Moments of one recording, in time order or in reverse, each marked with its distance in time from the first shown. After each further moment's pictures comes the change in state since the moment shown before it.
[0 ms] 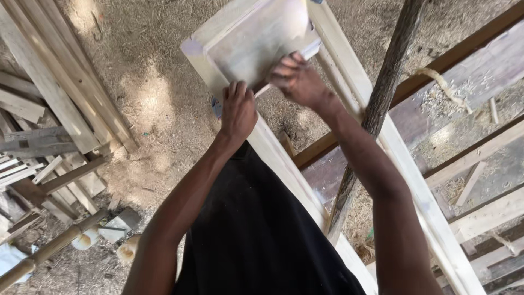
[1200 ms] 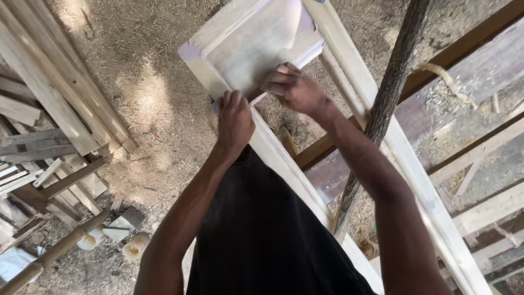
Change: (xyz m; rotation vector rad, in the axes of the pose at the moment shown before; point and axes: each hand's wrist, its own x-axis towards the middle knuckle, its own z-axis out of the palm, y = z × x) left_hand -0.010 -0.013 -0.012 -0.089 -0.023 -0.032; right_hand 0.015 0.003 -0.029 0.864 0.325 0.143
